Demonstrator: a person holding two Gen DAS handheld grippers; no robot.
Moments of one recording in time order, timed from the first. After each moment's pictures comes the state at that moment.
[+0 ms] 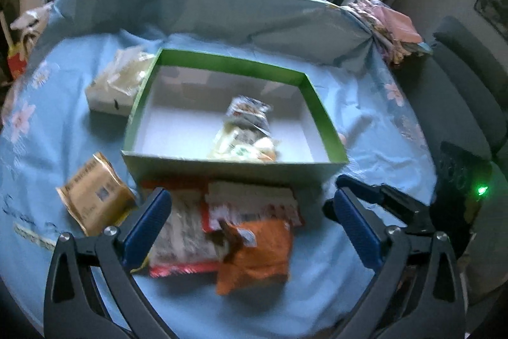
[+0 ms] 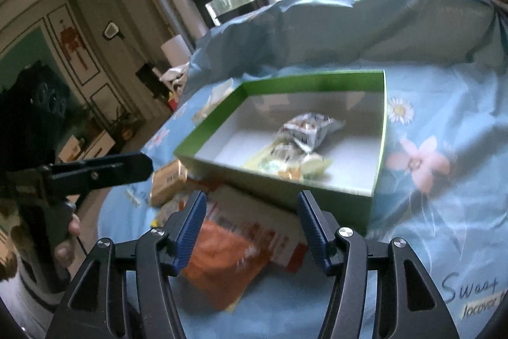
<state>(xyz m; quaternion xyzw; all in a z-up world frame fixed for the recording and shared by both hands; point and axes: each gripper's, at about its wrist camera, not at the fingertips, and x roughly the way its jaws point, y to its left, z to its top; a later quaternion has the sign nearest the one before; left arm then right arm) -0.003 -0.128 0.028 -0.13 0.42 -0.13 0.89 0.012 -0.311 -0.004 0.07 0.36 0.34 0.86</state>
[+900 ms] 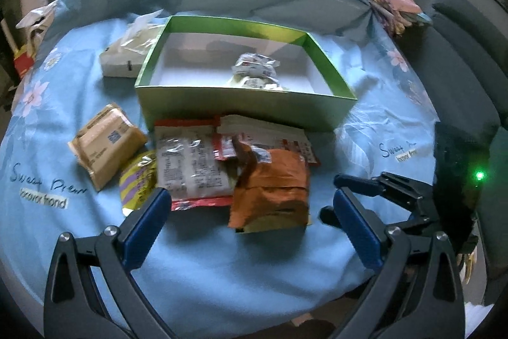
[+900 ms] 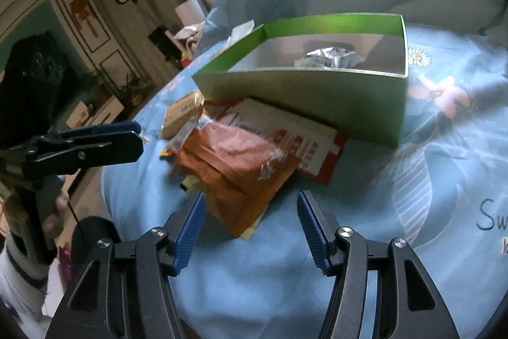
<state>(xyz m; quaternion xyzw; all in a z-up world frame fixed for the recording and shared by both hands) -0.055 -0.135 -0.007 -0.08 0.44 -0.12 0.89 -0.034 -0.298 -0.051 0.03 0.41 0.38 0.83</state>
